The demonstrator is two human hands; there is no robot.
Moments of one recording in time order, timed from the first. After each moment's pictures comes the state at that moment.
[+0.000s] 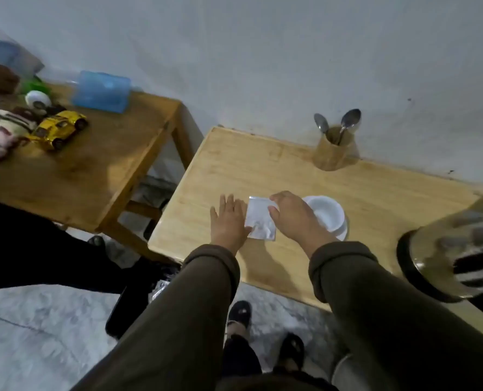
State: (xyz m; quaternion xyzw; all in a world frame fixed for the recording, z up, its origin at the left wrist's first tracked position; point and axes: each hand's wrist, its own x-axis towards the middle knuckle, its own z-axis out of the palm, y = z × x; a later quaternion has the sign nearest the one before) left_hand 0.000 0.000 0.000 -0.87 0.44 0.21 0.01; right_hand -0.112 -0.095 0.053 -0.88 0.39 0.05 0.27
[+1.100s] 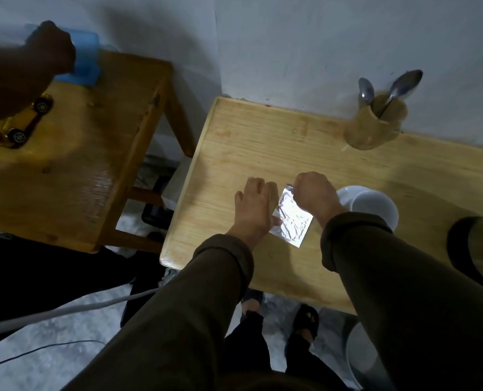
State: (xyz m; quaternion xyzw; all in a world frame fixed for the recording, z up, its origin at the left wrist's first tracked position) left_hand 0.054 -0.041 -0.031 -0.82 0.51 0.24 -0.12; right_hand -0.035 -0.142 -0.002 -0.84 0.50 0.14 0.14
